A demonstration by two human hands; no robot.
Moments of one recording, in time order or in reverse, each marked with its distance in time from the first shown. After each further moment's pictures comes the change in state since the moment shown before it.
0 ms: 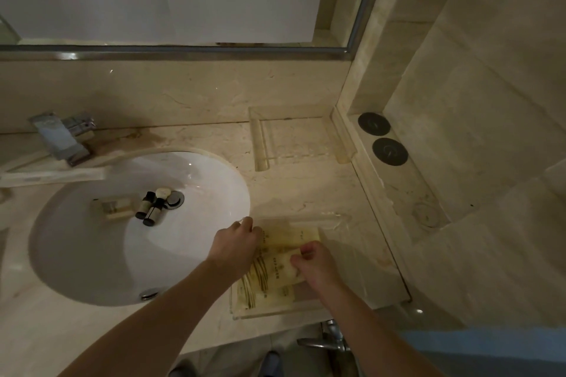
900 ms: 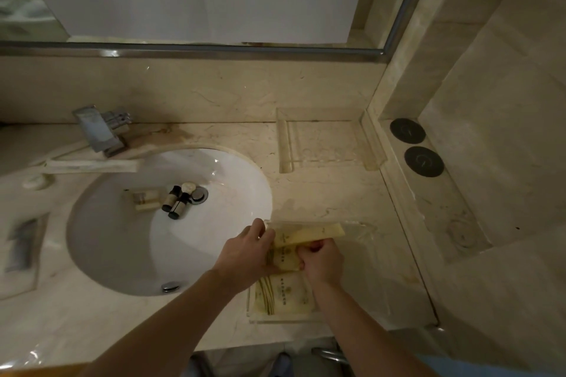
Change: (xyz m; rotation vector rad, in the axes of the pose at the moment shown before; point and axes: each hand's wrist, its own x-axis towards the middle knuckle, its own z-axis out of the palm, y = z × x) left_hand -0.015 -0.014 0.000 -0.181 -0.096 -0.055; right_hand 0.013 -0.025 0.039 0.048 0.249 -0.037
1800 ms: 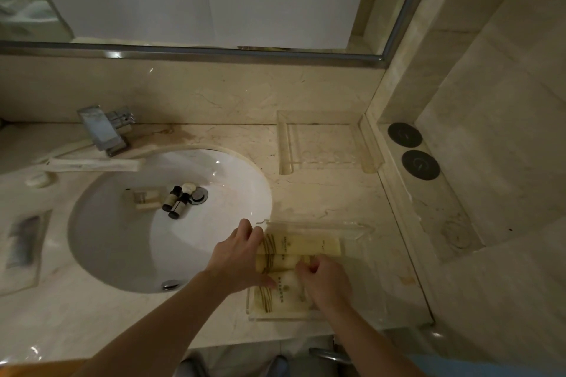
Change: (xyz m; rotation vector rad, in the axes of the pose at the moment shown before) left_hand -0.011 -0.008 -0.001 -0.049 -0.026 -0.120; right_hand -0.022 0.017 -0.028 -0.474 -0.128 -0.173
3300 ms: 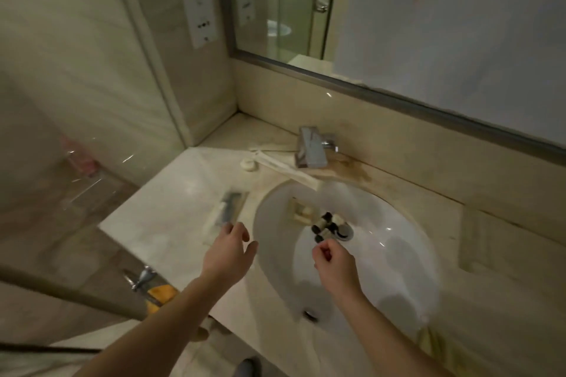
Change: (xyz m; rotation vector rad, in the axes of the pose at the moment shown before) left_hand -0.137 -0.242 -0.043 -0.408 0.469 -0.828; right_hand -0.025 -0.246 0.134 0.183 -0.417 -0.506
